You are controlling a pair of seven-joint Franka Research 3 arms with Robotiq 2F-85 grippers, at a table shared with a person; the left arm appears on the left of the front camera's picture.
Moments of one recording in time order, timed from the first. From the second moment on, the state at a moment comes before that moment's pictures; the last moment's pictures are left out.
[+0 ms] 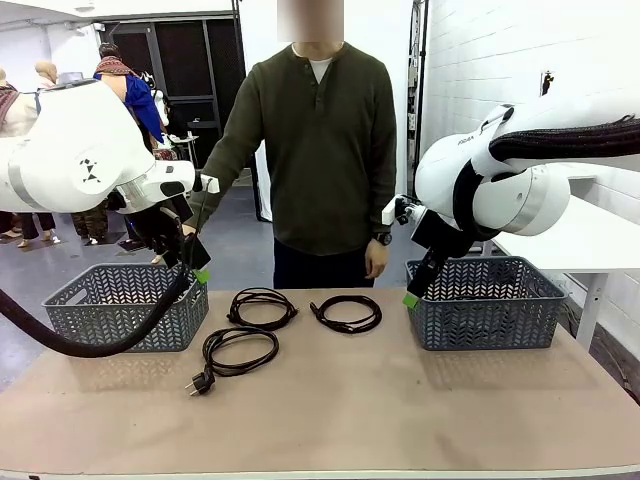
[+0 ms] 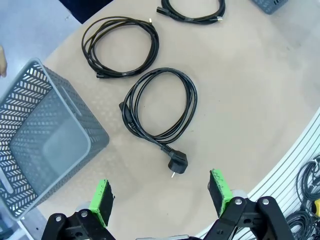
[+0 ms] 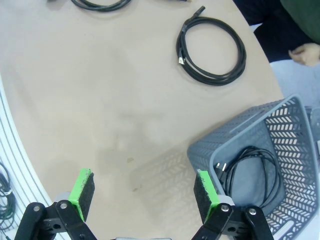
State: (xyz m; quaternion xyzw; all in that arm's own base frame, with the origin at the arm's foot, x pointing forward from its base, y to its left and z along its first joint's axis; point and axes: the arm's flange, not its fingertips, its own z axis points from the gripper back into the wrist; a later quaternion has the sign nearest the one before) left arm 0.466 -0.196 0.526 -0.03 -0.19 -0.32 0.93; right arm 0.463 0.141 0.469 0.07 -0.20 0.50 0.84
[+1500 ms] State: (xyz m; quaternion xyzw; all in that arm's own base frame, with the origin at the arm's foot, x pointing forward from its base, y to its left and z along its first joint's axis) left arm 0.478 -0.228 0.460 0.00 -0.15 -0.11 0.98; right arm 0.463 0.140 0.469 0.07 -0.20 0.50 0.84
